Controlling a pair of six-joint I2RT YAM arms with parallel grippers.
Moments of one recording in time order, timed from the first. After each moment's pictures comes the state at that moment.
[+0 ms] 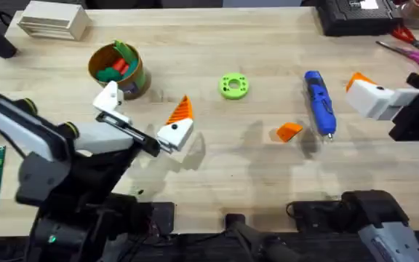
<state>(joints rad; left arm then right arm) -0.15 0.01 0.15 -0.18 0.35 -0.04 0.00 0.39 0.77 -0.83 0.01 0.05</state>
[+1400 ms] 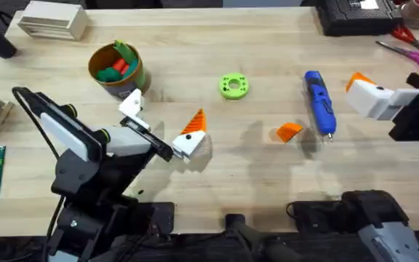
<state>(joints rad) -0.26 0.01 0.01 -0.06 0.35 -0.04 0.00 0.39 0.77 -0.83 0.01 0.05</state>
